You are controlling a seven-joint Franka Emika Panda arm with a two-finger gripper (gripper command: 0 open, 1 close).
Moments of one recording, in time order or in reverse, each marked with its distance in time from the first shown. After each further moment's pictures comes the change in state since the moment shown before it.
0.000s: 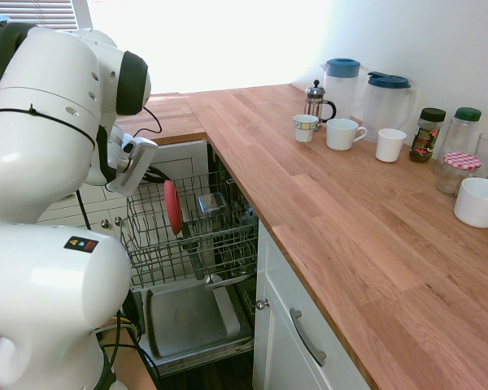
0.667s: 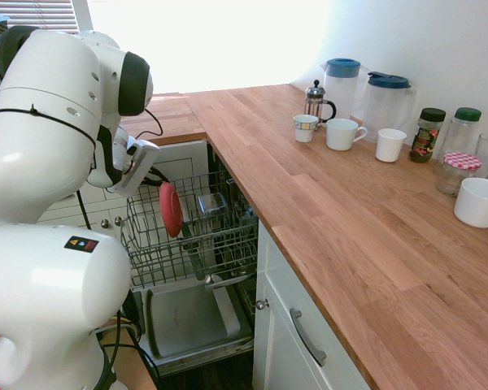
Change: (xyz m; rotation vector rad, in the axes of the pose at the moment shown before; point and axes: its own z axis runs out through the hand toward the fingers) arm -0.003 -0.002 0.006 0.064 -0.001 0.011
